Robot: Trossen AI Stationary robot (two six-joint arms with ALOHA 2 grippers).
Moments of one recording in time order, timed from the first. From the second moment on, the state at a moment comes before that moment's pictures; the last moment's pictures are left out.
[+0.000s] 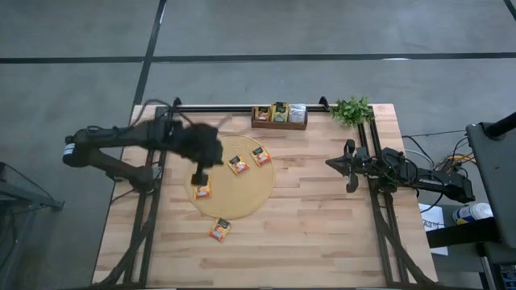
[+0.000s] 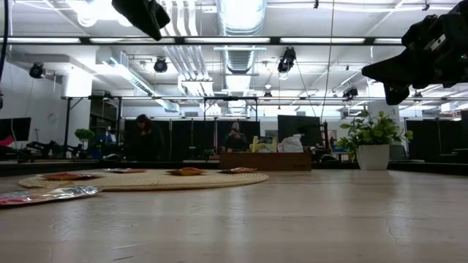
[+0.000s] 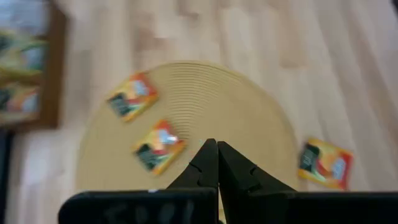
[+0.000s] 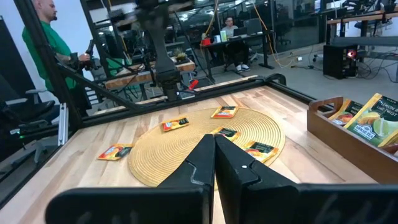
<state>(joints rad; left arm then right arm) 0.07 1.20 1.29 -0.99 0.04 0.18 -0.19 0.02 0.01 0.02 -0.08 0.23</state>
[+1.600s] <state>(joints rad) -0.31 1.76 1.19 -0.80 0.31 0.28 -0.19 0.02 0.01 0.02 -0.08 0.23</state>
